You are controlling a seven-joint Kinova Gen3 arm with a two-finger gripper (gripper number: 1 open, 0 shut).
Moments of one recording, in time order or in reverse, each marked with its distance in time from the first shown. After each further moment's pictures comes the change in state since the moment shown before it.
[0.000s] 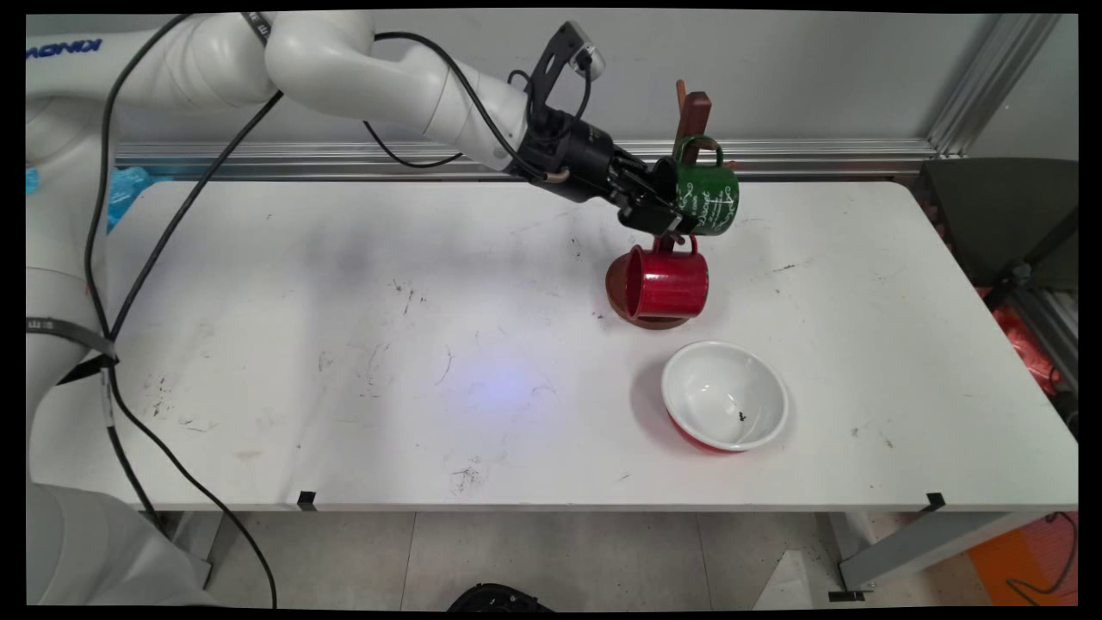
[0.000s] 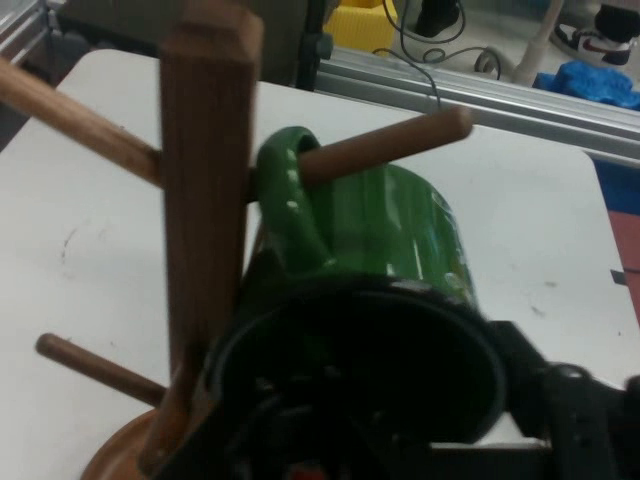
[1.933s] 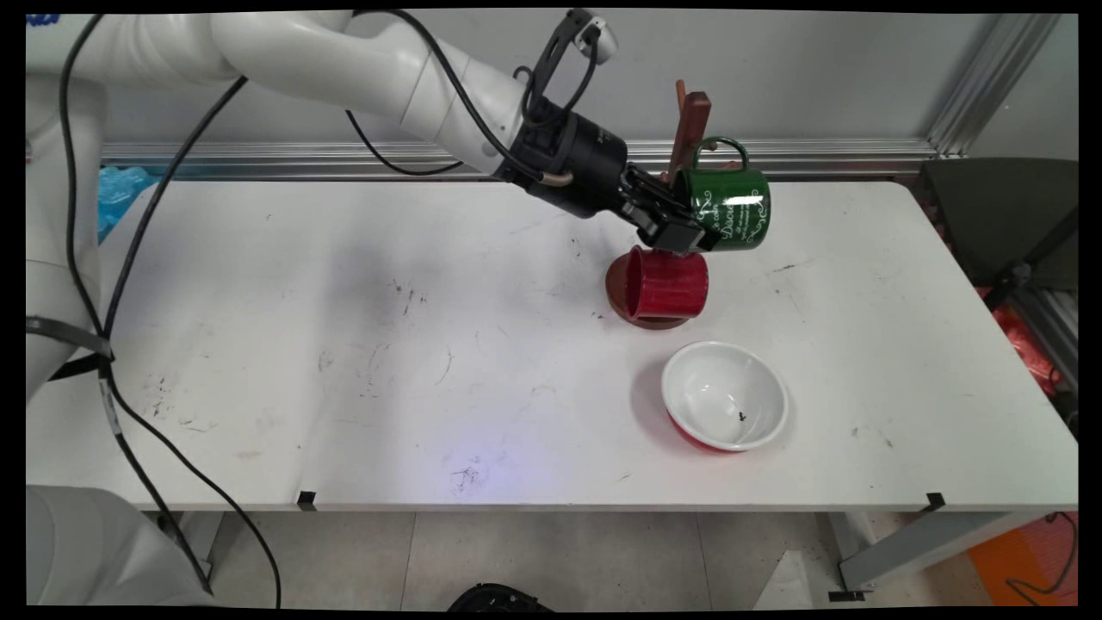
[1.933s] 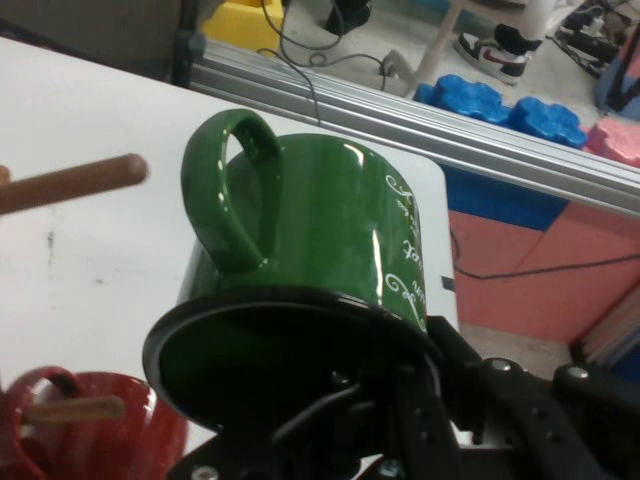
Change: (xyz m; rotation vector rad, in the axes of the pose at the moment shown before) arm 0.025 0.065 -0.027 -0.119 -0.023 -0.076
